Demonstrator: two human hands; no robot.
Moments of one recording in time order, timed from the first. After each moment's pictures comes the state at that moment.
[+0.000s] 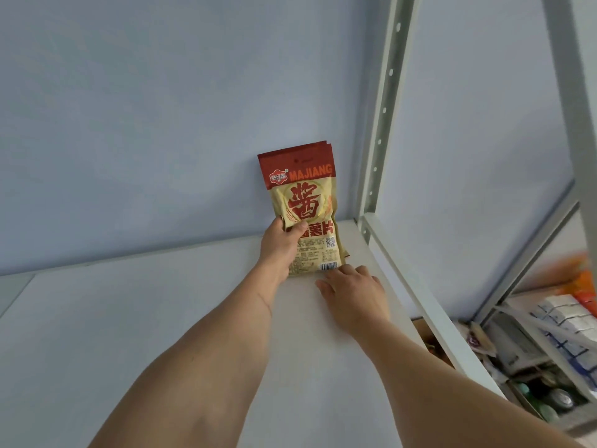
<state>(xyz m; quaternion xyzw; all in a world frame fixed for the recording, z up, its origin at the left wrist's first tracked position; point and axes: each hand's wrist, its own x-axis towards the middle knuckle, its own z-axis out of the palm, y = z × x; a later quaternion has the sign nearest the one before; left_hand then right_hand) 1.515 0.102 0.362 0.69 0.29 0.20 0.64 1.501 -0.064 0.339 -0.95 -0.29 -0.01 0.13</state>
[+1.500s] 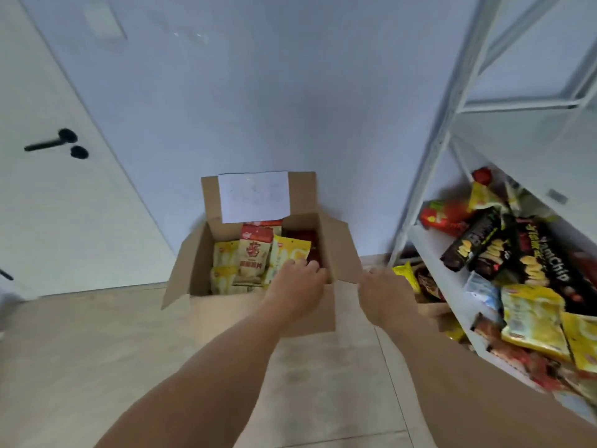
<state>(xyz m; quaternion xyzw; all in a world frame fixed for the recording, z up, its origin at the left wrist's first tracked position) 0.392 -0.056 0.279 0.69 0.72 -0.07 -0.06 0.556 0.018 0.284 -0.45 -0.89 -0.02 -0.05</state>
